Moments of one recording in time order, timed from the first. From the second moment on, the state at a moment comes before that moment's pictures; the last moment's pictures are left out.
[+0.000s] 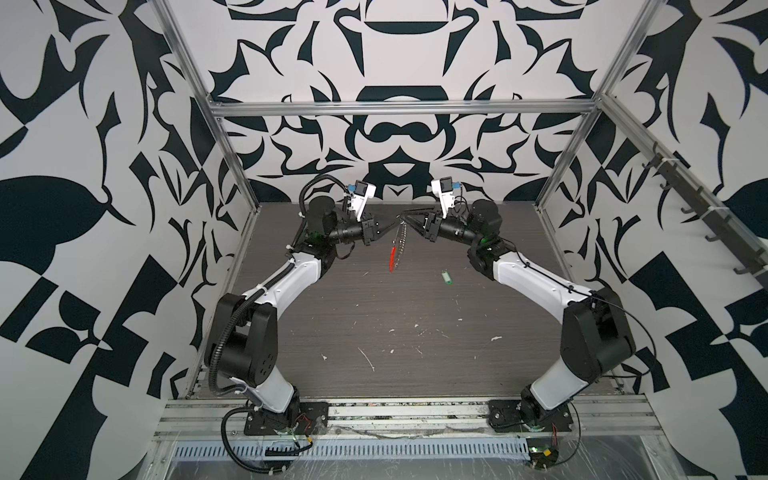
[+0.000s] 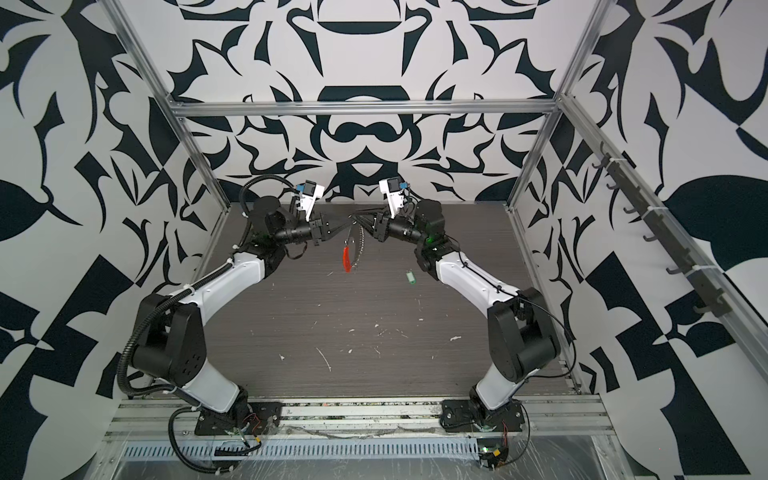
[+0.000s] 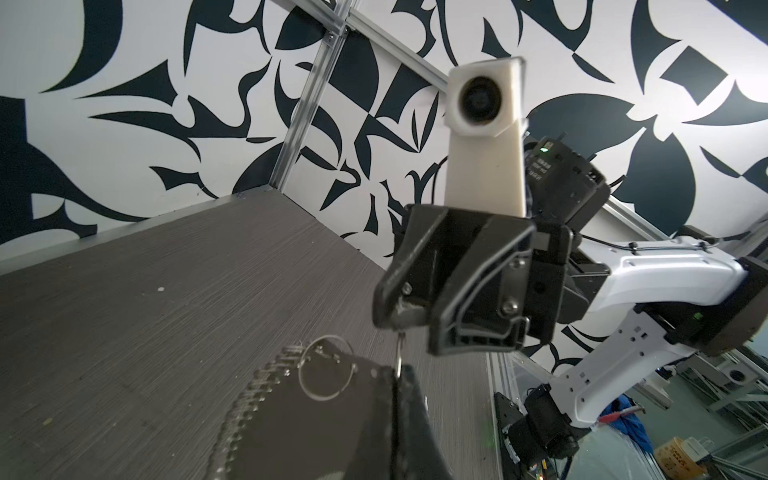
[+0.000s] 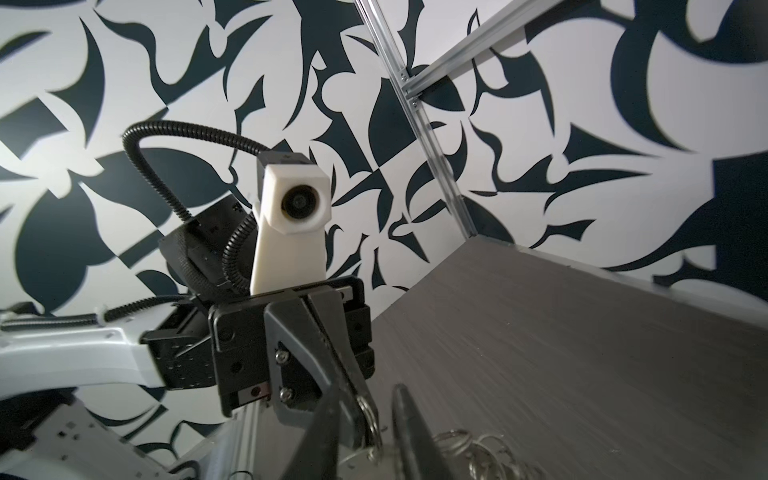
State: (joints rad) left arm -0.36 1.61 1.16 0.45 1.00 -0.51; right arm 0.42 1.61 1.18 0.52 -0.78 0.58
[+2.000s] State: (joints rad) left arm -0.44 1.52 1.13 -0.01 0.72 -0.47; right arm 0.30 1.85 1.05 -0.20 -0.39 0.52
